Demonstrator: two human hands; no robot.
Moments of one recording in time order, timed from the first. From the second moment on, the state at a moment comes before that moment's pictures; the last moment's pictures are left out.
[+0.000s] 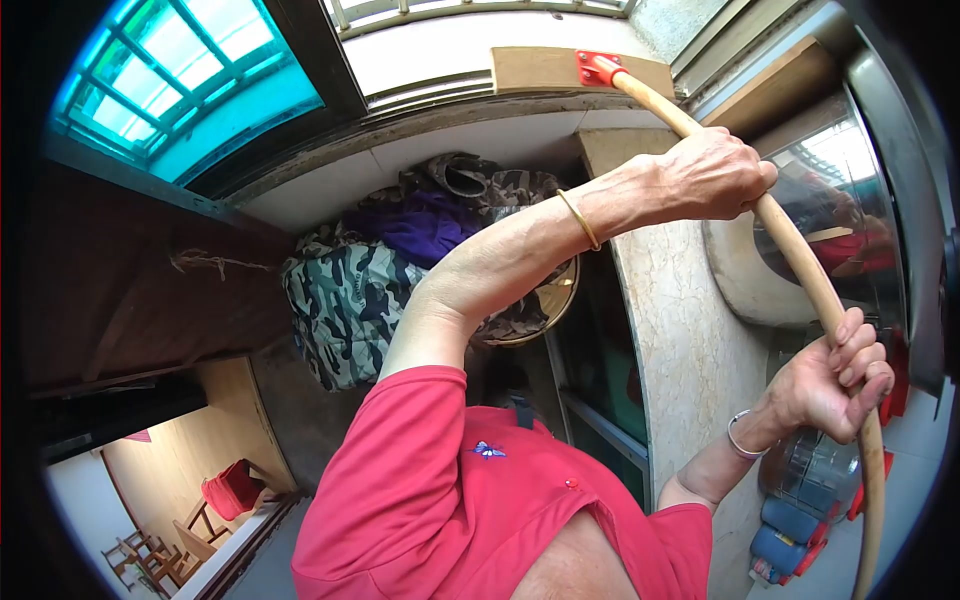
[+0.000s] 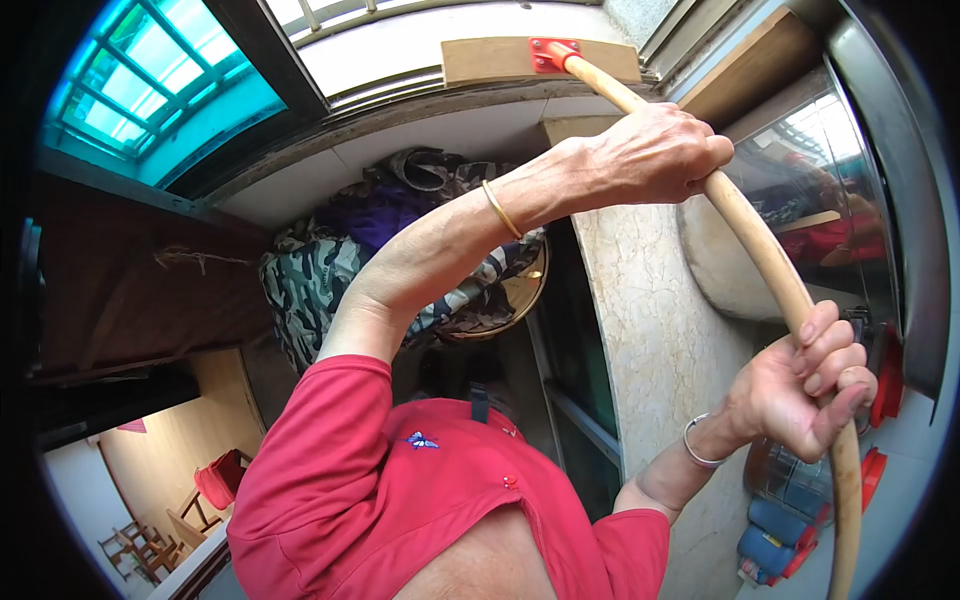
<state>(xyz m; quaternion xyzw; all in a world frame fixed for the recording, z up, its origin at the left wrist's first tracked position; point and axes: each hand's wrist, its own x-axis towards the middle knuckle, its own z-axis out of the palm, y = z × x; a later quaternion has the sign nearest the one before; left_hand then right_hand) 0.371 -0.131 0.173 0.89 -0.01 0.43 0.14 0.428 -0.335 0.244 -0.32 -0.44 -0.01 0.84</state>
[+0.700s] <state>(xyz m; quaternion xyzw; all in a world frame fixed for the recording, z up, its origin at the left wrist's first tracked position) 0.254 -0.162 0.222 0.86 0.06 0.50 -0.02 0.389 -0.361 0.285 -0.20 -0.46 0.07 0.86</state>
